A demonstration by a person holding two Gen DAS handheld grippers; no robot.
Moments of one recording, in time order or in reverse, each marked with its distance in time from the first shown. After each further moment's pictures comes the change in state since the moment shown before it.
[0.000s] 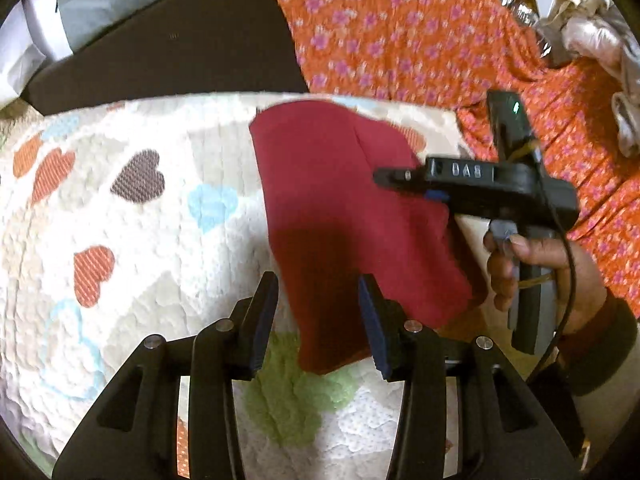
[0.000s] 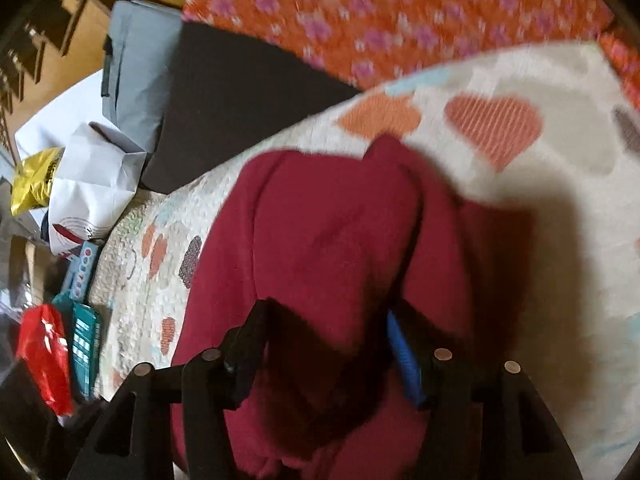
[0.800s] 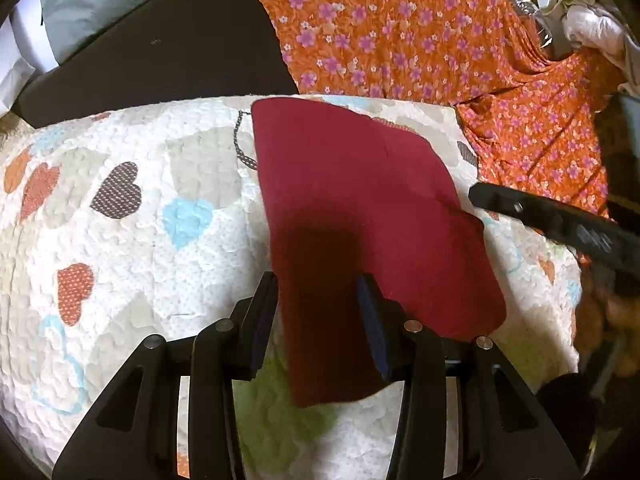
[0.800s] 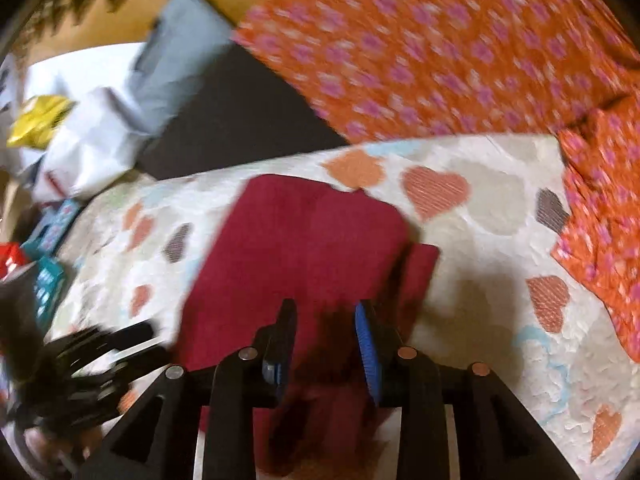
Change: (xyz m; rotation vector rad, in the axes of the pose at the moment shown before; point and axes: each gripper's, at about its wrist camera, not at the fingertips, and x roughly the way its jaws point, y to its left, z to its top) left arm 0.019 -0.028 0.014 0.020 -0.008 0.023; right arm -0.094 0.028 -0.034 -0.257 -0.130 -0.185
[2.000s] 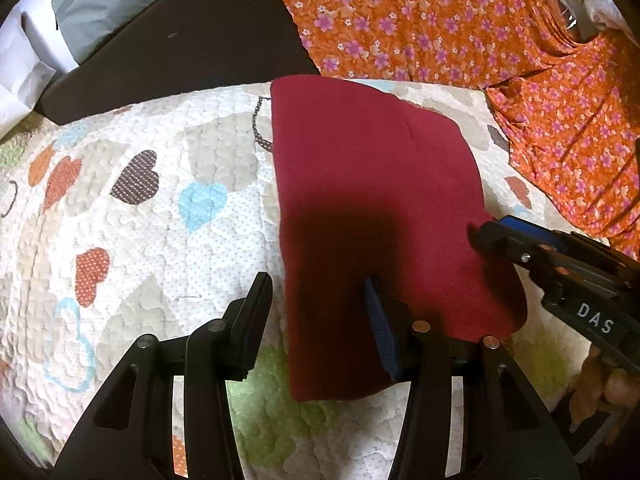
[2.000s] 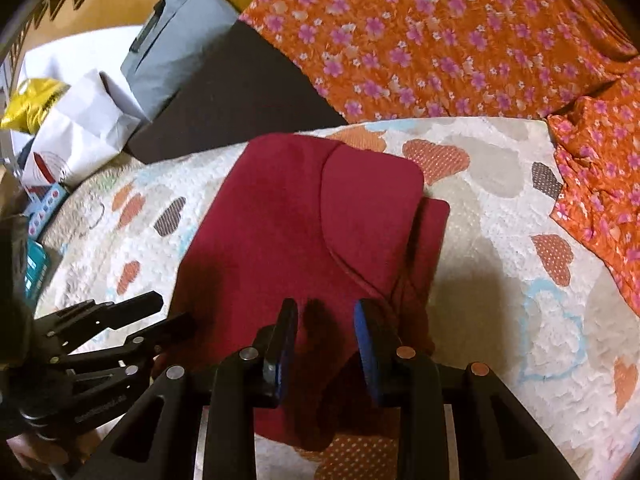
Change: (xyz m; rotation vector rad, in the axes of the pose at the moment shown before) left arm 0.005 -0.013 -0.008 -0.002 0.028 0.146; right arm 0.010 0.024 -0.041 0.027 0.003 -0.099
